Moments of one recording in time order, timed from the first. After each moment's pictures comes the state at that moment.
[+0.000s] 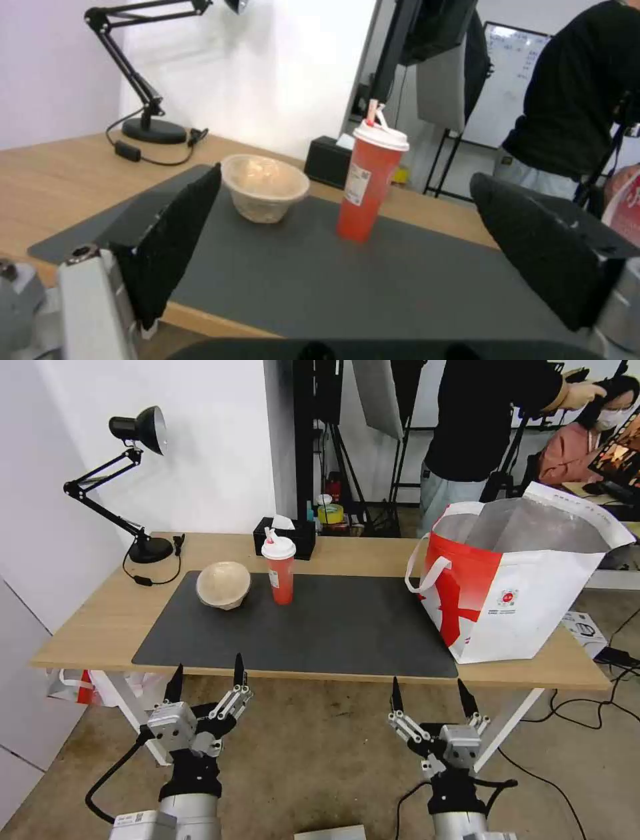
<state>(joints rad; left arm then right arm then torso) 1.87 -1.41 -0.26 -2.50 -0.09 -0.09 -0.37 -1.53 0.83 -0.17 2.37 0.02 0.12 0.97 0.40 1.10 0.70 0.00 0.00</state>
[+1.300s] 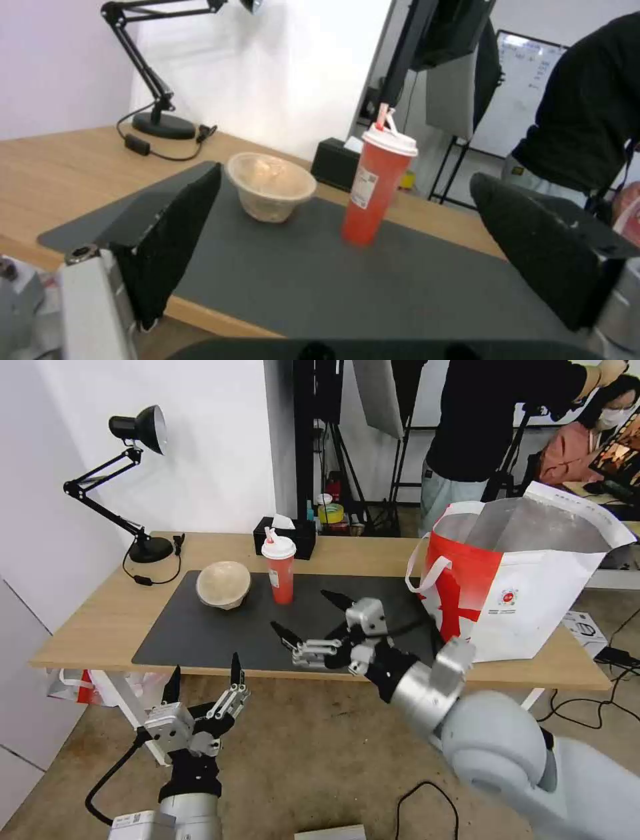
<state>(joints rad) 1.88 -1.46 -0.25 -2.50 -0.09 -0.10 -0.36 -0.68 0.84 -0.21 2.39 0.93 -0.43 0.37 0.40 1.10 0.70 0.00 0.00</state>
